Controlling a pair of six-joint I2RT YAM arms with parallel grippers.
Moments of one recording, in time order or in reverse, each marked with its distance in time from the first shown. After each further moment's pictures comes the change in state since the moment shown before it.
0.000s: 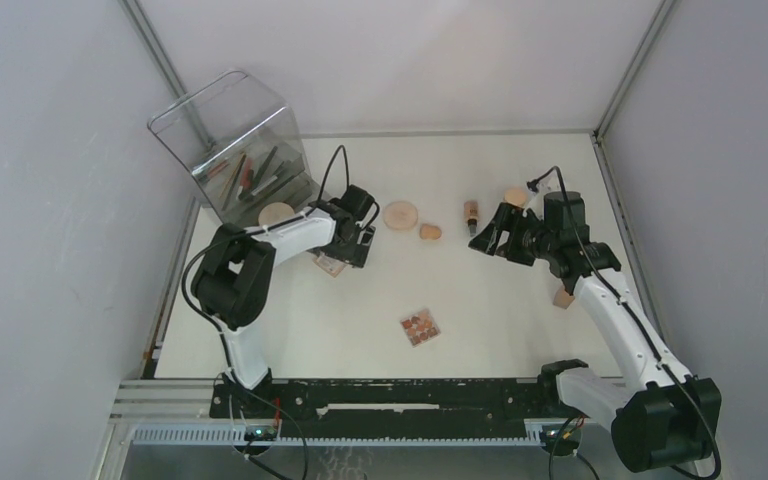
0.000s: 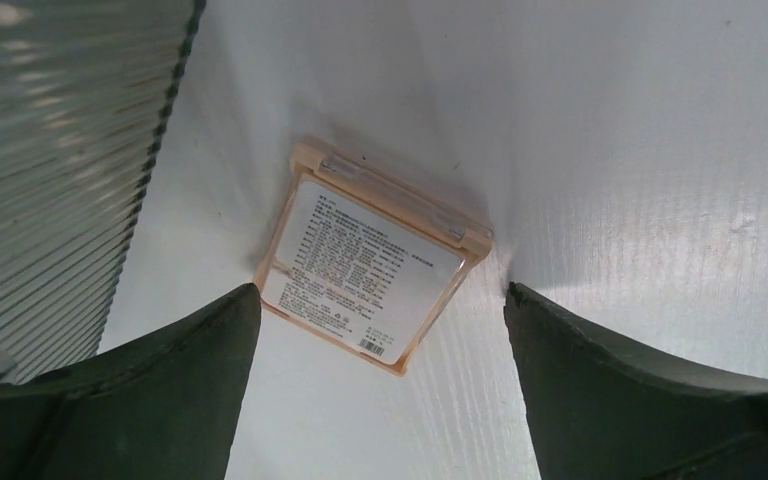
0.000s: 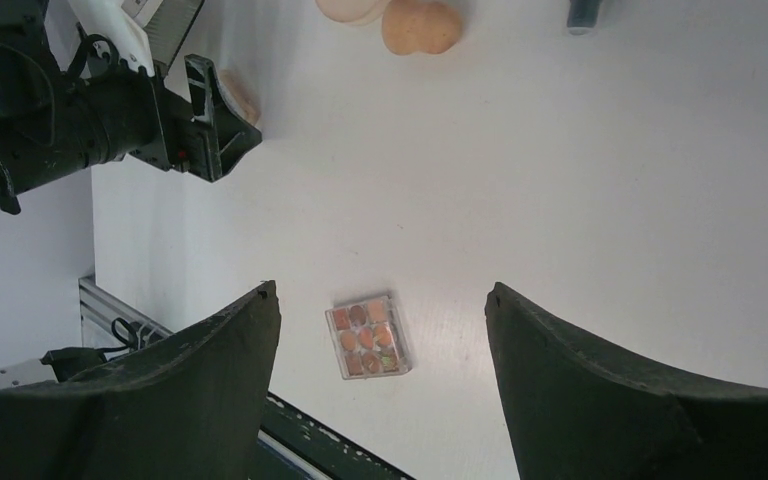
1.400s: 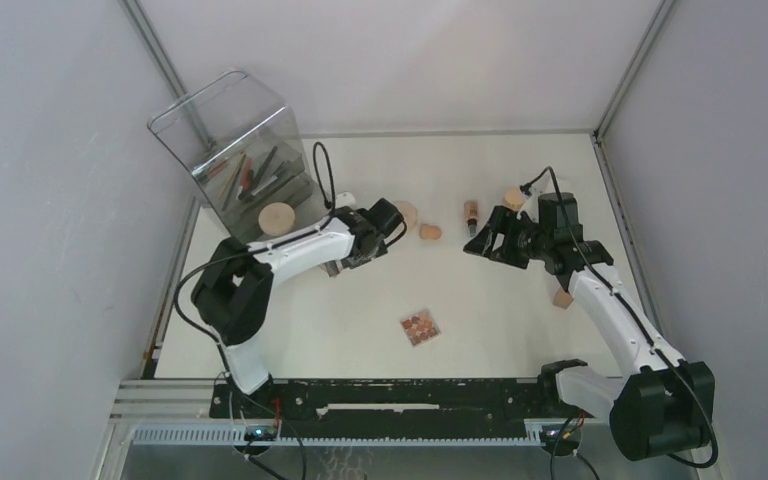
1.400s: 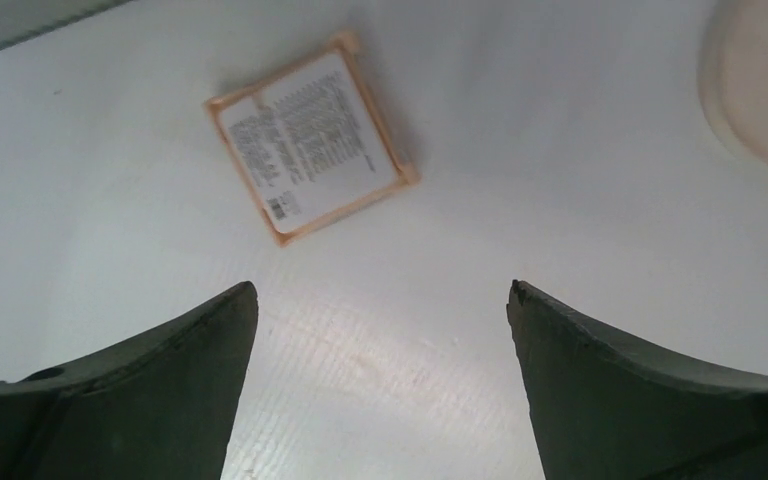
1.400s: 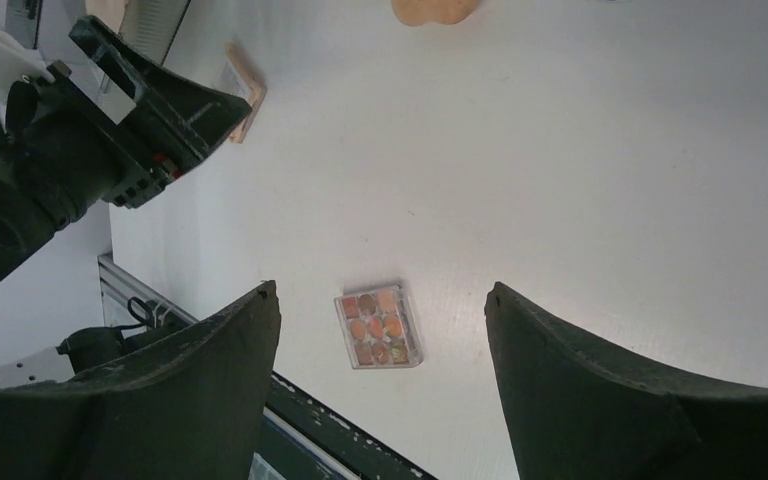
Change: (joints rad) left arm -0.185 -0.096 0.023 -0.128 -0.251 -0.794; right arm 0.002 0.055 -0.028 0.040 -0.062 0.019
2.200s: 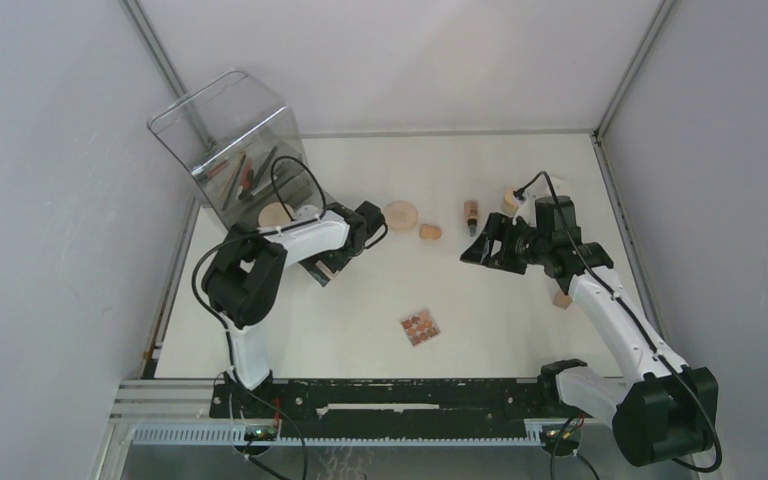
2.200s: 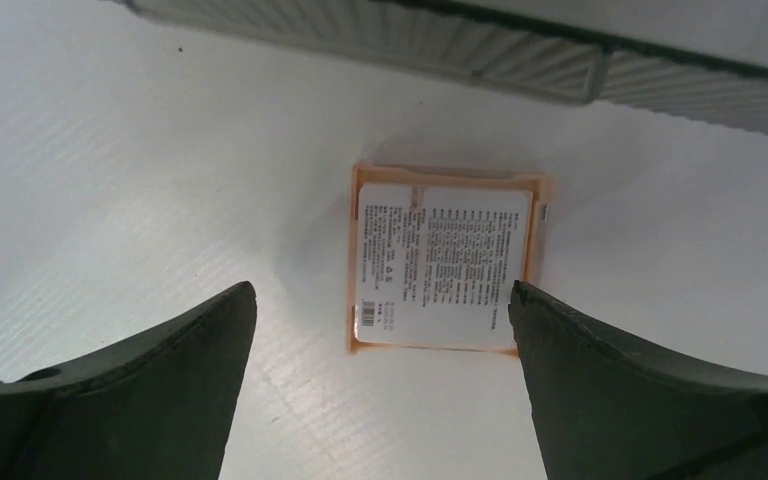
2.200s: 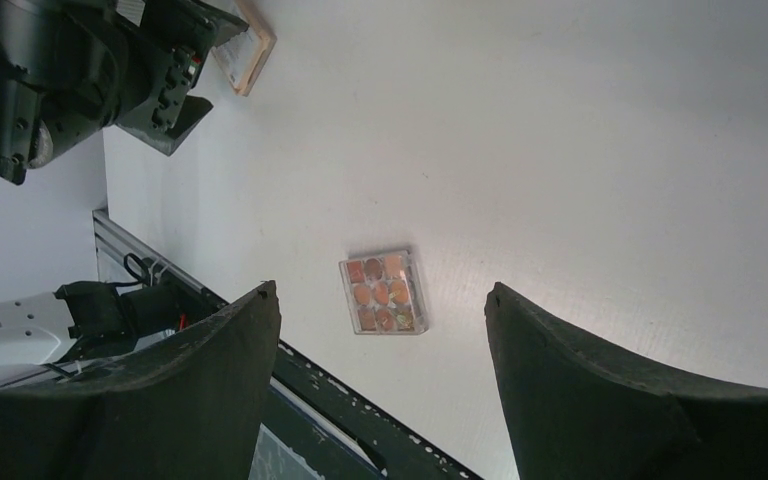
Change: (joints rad) left arm 0.102 0.146 0.020 -0.208 -0.111 -0.590; right arm 0.032 -0.025 0.000 -0.064 -0.040 -0.042
